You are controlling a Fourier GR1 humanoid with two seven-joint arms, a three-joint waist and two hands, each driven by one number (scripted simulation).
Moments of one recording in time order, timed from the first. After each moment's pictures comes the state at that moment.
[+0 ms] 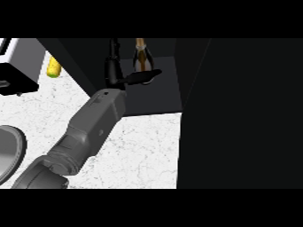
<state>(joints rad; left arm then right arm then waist) -1.11 0.00 0.04 -0.11 0.46 0.49 -0.83 -0.11 -0.05 0.05 -2.40 -0.20 0.19 0.58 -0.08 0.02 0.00</state>
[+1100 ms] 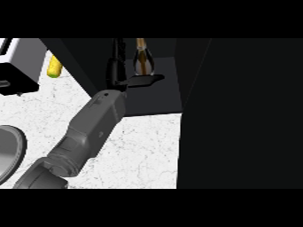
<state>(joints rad) -1.09 0.00 0.00 -0.13 0.48 0.32 -0.85 -0.10 -0.04 0.09 -2.41 -0.19 0.17 0.60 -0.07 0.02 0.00</state>
